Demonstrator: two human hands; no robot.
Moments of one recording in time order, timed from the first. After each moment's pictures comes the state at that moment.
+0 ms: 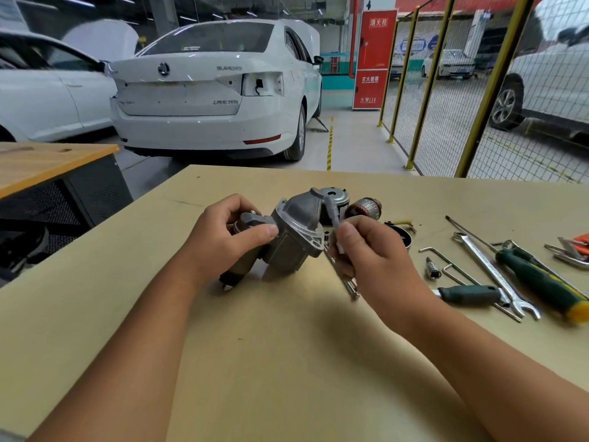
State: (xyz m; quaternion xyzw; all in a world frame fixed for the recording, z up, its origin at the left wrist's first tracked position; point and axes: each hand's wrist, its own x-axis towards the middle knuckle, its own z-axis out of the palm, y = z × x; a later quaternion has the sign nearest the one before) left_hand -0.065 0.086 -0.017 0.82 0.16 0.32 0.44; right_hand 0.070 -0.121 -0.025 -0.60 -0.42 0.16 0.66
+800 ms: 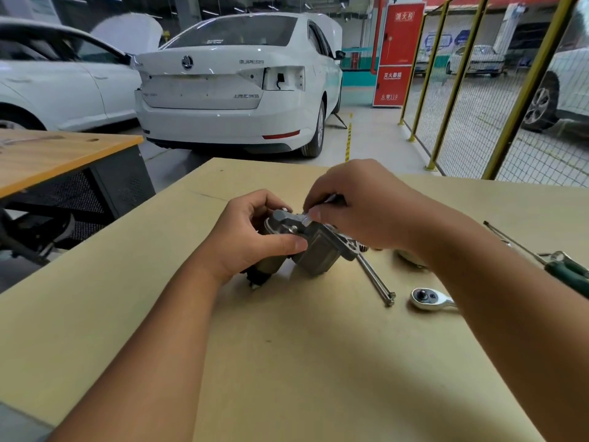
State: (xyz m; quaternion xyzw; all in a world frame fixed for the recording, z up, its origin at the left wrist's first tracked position) left_hand -0.075 0.088 -0.012 0.80 0.16 0.30 0.50; right_hand 0.073 -0.064 0.064 -0.72 -0.65 -0.04 0.23
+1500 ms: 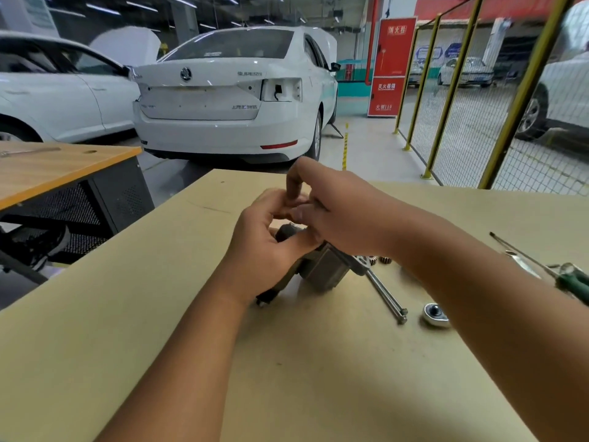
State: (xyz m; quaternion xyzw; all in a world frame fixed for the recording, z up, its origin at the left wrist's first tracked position) left_hand -0.063 0.072 -0.007 0.81 0.10 0.37 0.45; right_hand 0.062 -0.034 0.066 -0.71 -0.65 0.02 0.27
